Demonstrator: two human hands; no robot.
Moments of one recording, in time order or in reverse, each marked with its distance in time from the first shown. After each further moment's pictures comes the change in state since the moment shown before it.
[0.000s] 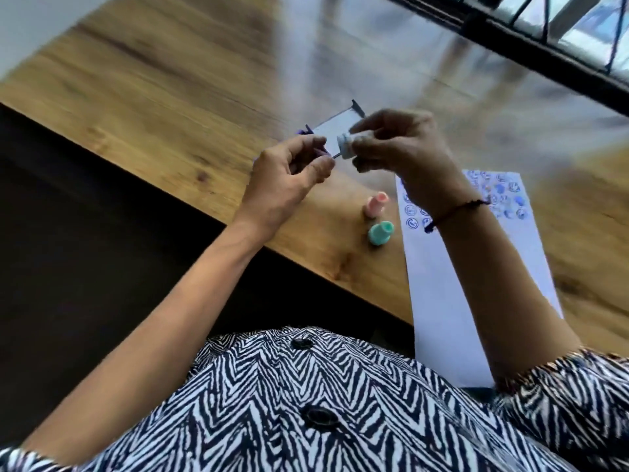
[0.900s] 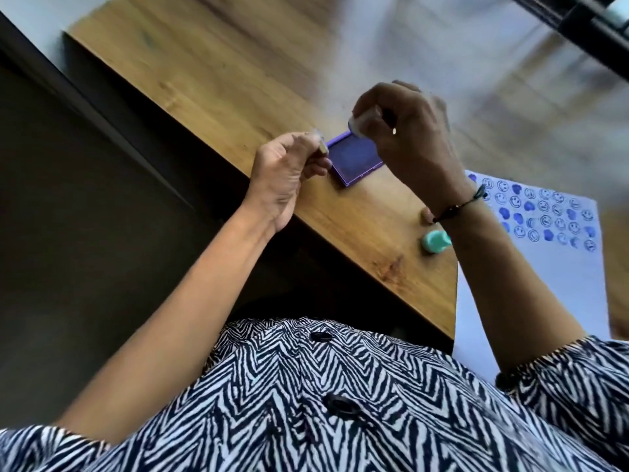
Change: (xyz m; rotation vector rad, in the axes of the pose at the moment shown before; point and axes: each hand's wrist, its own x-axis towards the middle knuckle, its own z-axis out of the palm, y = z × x) left_hand -0.007 -0.022 -0.054 -0.481 0.304 -0.217; right_hand 0.025 -0.013 0.075 -0.616 0.025 -0.373
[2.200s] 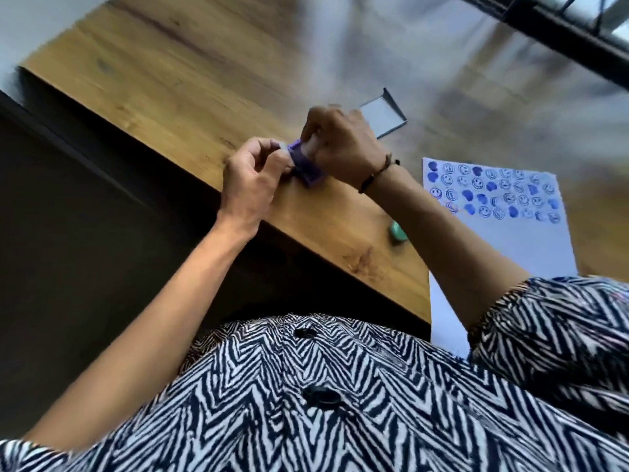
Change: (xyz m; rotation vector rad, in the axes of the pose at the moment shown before) left_hand 0.000 -0.016 -0.001 0.432 0.008 0.212; right_hand 0.004 0.013 0.019 -0.144 -0.157 0.018
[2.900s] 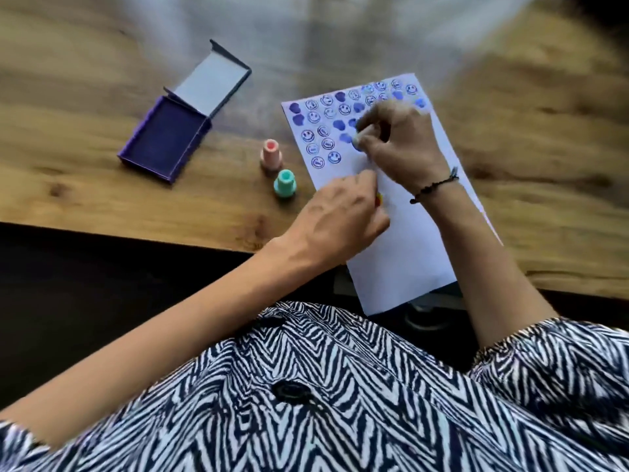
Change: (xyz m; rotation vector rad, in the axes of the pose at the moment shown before) left_hand -0.113 0.023 0.160 0.779 -0.883 0.624; right_hand -0.157 0.118 -0.074 0.110 0.353 0.568
